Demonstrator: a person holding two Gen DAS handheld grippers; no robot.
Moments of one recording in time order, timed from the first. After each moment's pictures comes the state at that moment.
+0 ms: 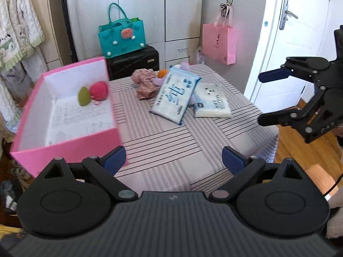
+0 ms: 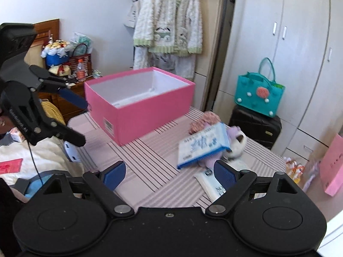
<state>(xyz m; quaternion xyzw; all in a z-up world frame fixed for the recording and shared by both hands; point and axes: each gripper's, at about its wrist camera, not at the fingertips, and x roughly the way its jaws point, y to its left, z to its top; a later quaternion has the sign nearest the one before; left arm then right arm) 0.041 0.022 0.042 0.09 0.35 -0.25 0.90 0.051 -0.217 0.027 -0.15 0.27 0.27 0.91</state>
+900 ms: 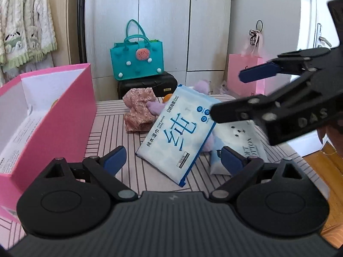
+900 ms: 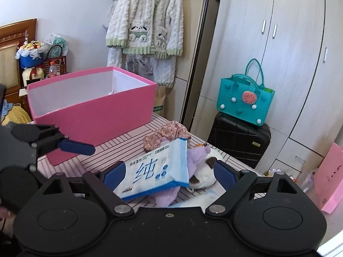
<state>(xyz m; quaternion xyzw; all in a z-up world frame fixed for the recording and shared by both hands) 0.134 -0.069 -0.054 0.02 0.25 -0.19 0.95 0.188 -0.218 -0.013 -0.16 0.24 0.24 0.93</state>
